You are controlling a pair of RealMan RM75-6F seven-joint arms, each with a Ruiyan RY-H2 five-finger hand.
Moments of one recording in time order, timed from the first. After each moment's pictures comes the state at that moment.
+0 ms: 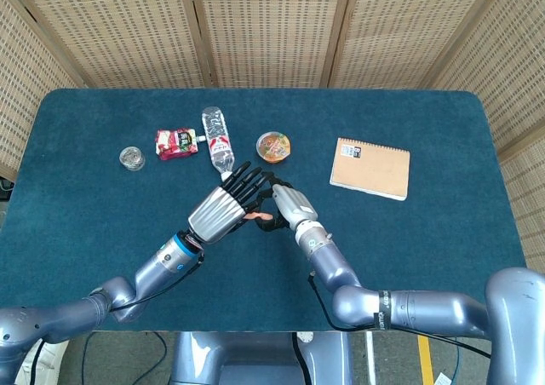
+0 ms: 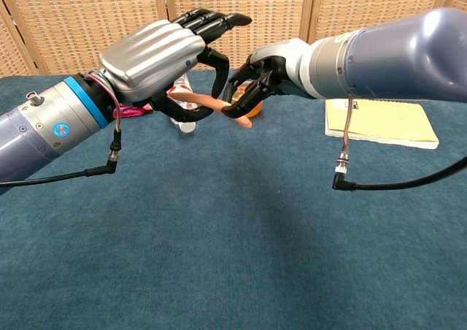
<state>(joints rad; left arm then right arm) -0.85 -1.77 -0.12 -1.07 1.71 1.30 0.18 1.11 -1.53 0.40 -1.72 -0.28 0.92 -0.27</state>
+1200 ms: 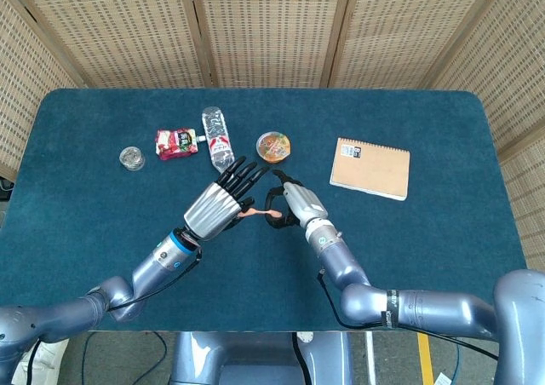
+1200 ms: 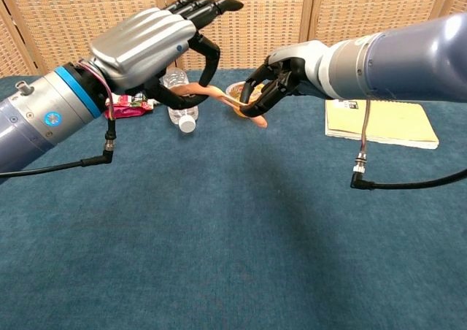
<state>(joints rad) -0.85 -1.74 -0.13 -1.09 1.68 1.33 0.16 1.08 -1.50 0.37 -1.71 -0.30 0.91 -0.23</state>
